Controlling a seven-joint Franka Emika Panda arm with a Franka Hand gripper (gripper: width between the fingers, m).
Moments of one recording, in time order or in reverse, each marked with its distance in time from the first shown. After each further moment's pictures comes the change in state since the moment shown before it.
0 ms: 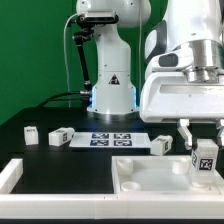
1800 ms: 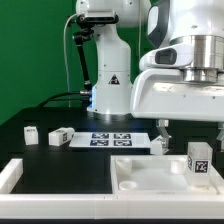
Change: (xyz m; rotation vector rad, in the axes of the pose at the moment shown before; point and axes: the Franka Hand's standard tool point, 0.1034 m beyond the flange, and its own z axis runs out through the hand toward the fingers) arm 0.007 0.022 0.002 -0.028 -0.317 -0.020
